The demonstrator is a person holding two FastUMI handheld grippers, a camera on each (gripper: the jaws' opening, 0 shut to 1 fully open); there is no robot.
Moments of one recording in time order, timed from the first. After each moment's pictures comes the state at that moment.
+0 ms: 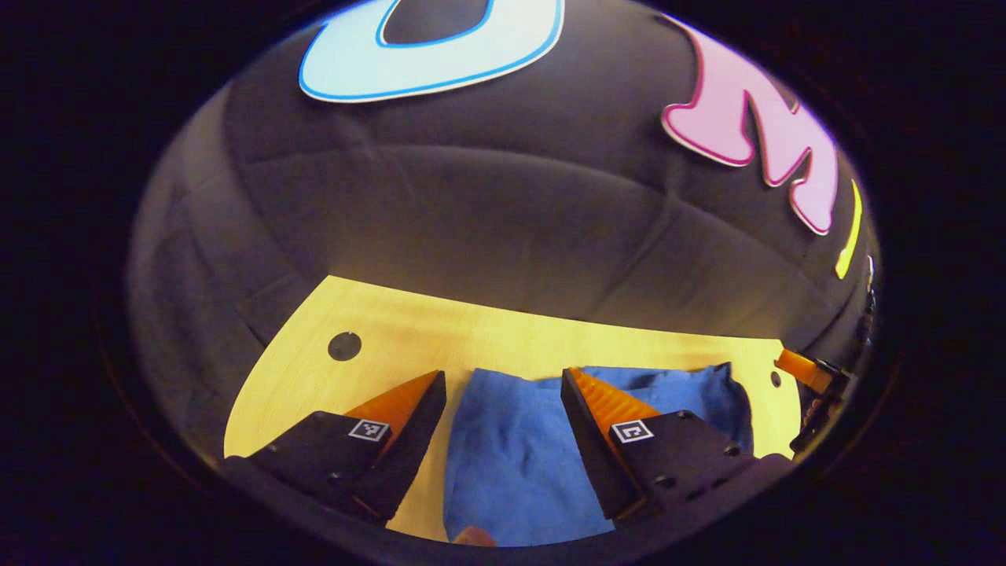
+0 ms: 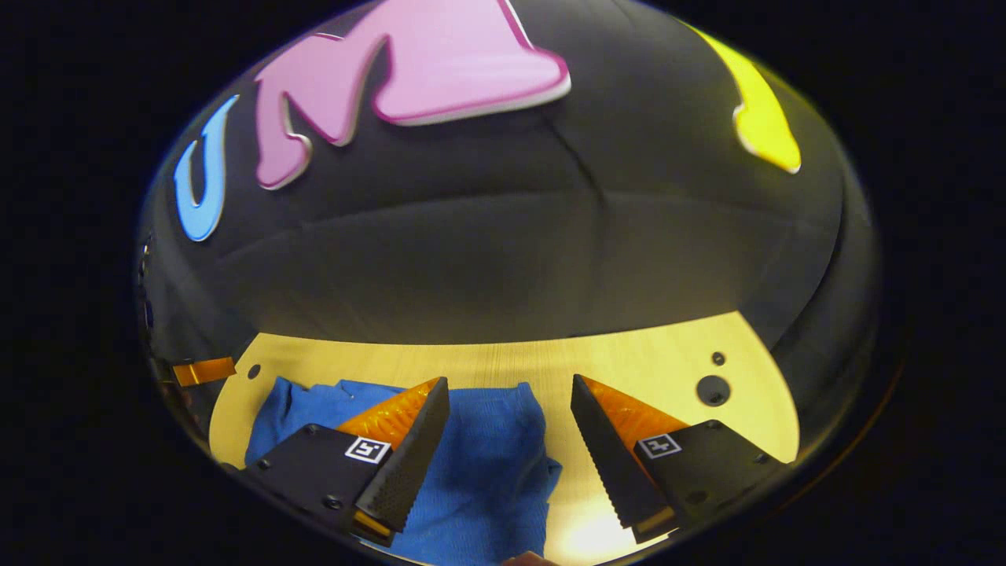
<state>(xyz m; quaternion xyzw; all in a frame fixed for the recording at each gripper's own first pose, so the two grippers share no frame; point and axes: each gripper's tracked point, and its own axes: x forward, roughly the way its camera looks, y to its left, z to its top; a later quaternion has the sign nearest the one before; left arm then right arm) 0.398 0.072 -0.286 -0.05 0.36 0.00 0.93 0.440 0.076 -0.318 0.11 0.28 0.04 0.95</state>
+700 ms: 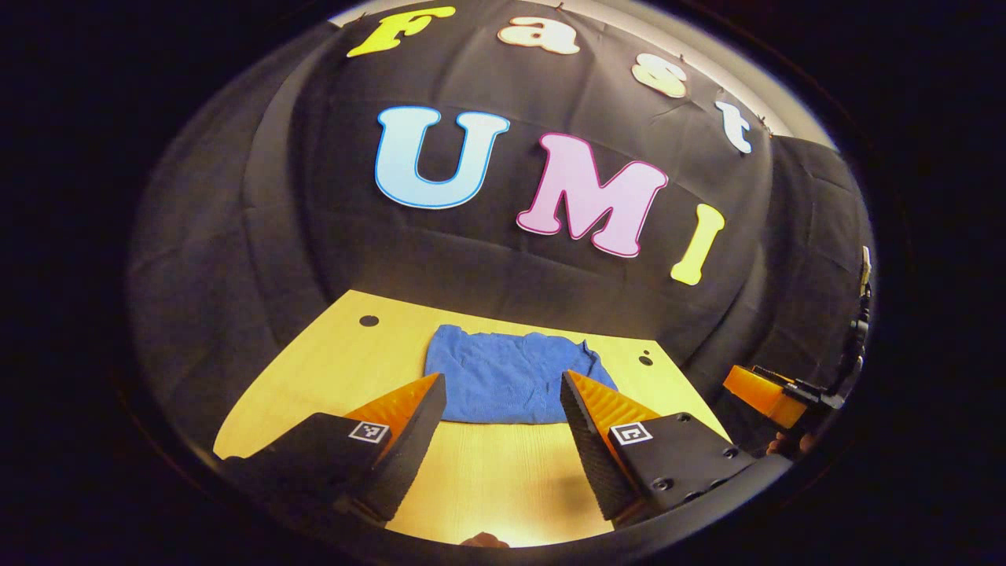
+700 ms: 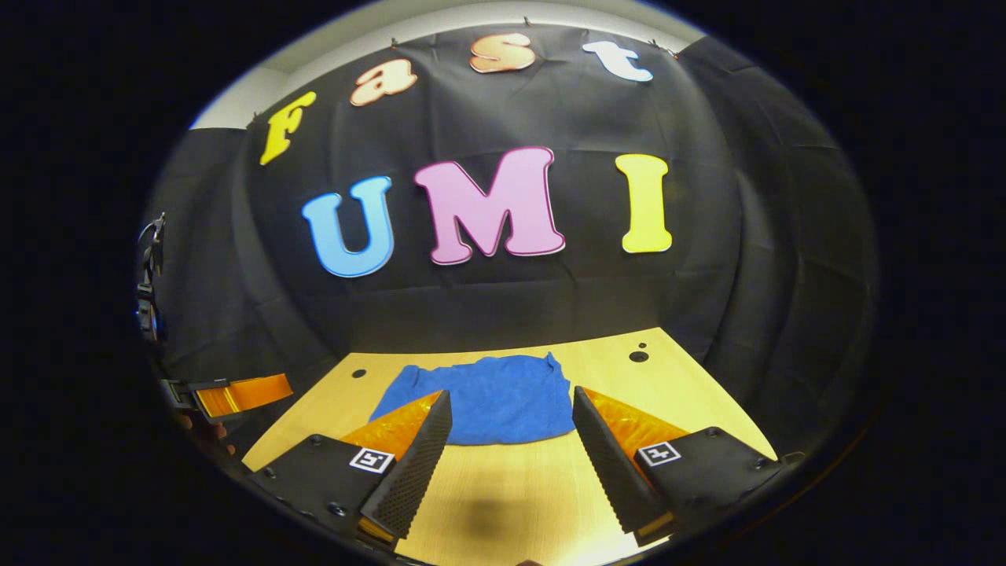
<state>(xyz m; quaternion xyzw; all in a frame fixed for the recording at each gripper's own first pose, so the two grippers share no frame) 0.036 0.033 -0.140 -0.07 0.21 -0.06 0.97 0.042 0.141 -0.141 0.13 0.15 0.03 0.98</state>
